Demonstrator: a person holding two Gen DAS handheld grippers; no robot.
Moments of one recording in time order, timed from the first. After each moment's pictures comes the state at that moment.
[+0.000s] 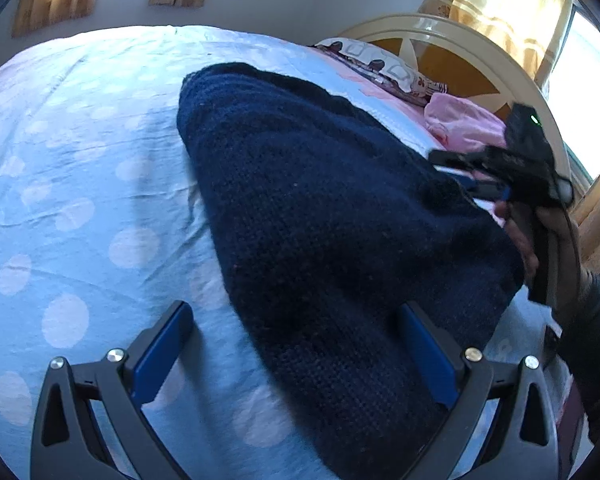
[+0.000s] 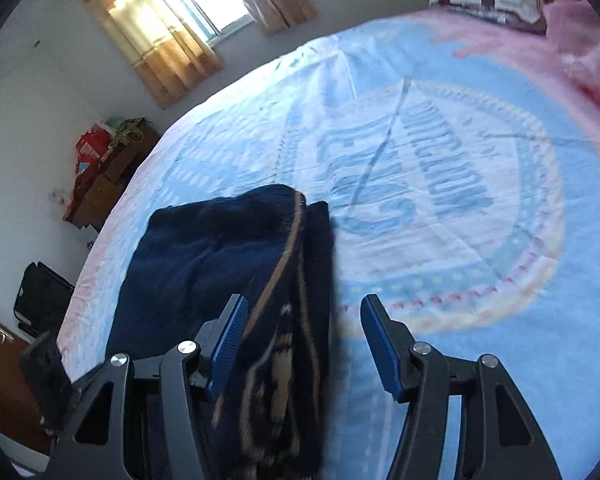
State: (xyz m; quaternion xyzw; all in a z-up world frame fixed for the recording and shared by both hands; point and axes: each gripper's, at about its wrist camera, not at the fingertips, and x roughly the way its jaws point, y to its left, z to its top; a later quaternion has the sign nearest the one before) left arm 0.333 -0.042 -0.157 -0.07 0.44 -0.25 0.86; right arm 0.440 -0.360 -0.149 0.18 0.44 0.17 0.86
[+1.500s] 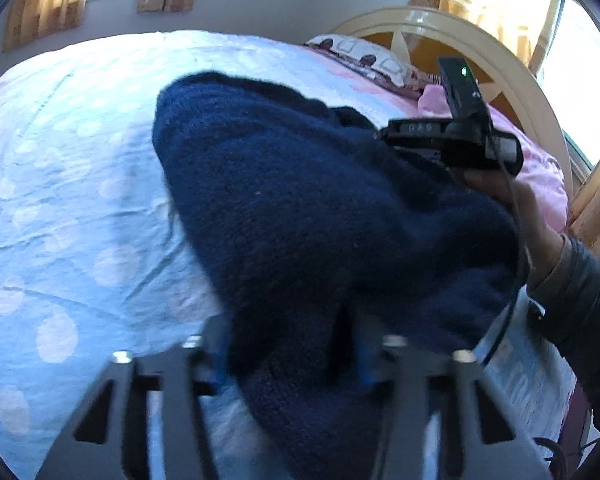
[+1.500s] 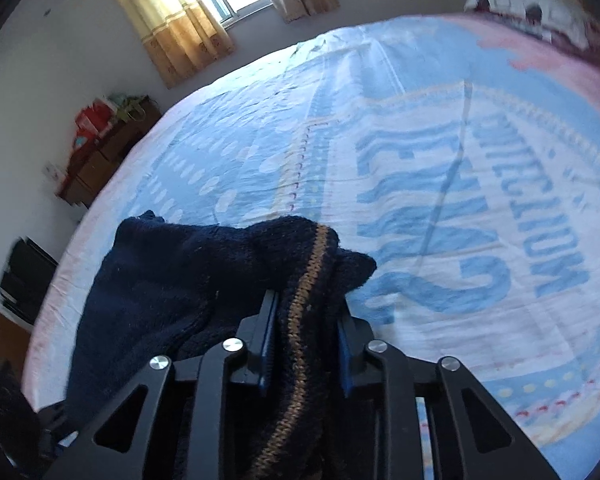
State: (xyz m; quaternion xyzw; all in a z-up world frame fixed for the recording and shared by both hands) left arm 0.337 -0.069 -0.148 -0.05 0.43 -0.26 0.87; right arm 0.492 -0.304 -0.162 0.12 0.43 0.16 0.88
